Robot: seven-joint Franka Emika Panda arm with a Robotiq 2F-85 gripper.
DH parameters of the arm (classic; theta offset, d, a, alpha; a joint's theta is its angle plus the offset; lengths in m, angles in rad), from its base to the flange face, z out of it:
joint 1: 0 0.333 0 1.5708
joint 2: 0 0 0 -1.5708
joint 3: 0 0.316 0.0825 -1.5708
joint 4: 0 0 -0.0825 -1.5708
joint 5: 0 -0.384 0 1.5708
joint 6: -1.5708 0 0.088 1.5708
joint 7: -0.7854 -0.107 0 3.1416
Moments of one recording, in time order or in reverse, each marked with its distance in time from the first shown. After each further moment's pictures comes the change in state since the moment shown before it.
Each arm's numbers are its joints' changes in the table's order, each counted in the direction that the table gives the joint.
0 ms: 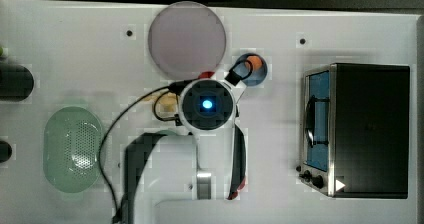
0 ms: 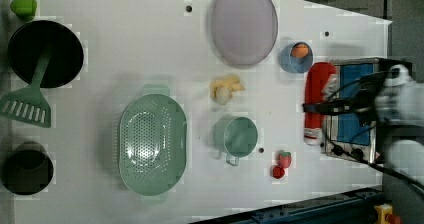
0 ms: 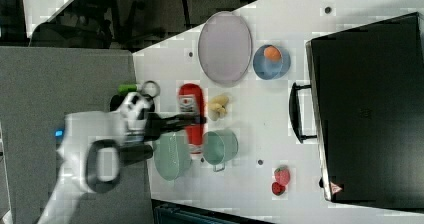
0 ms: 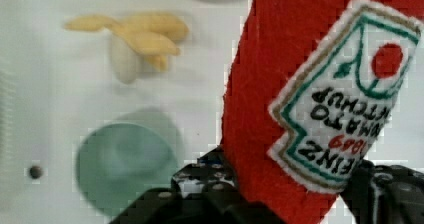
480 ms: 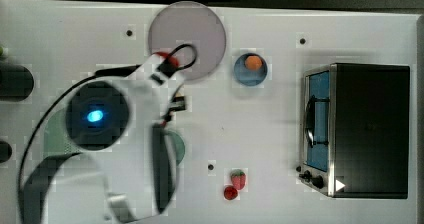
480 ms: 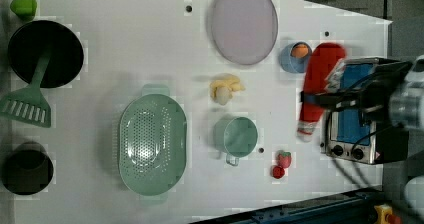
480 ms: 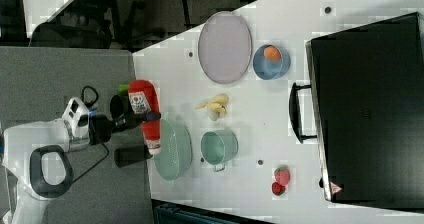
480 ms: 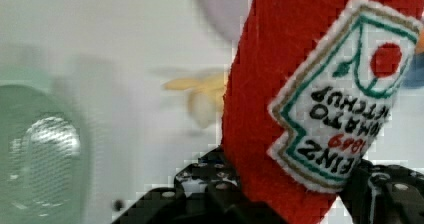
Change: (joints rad) arm 0.004 0.042 0.206 -0.127 -0.013 0.061 -0.227
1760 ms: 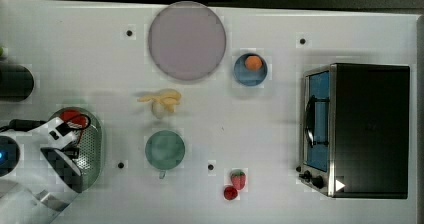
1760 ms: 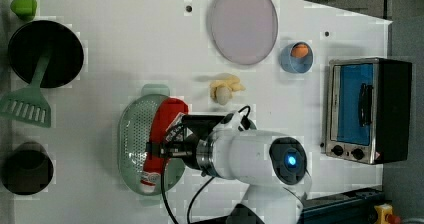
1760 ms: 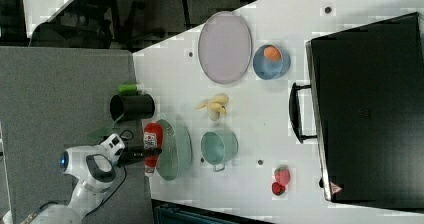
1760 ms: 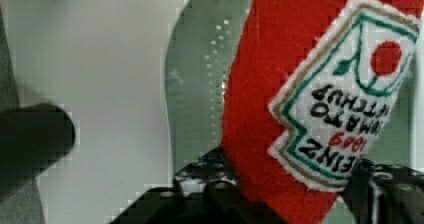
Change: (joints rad) arm 0.151 -0.513 0.363 0.031 0.113 -0.453 -0.760
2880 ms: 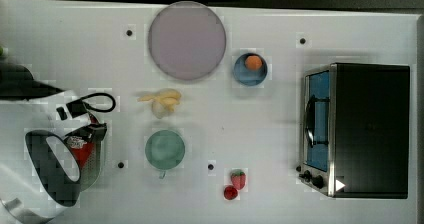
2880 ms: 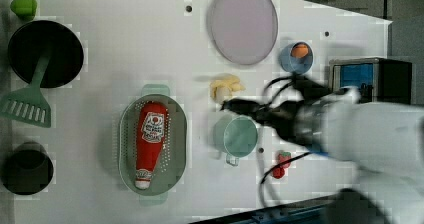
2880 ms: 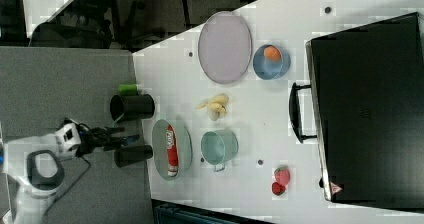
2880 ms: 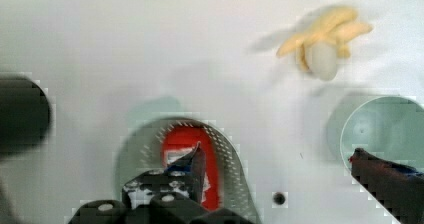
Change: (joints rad) arm -0.170 0.362 -0.039 -0.135 -0.074 0.412 -0.071
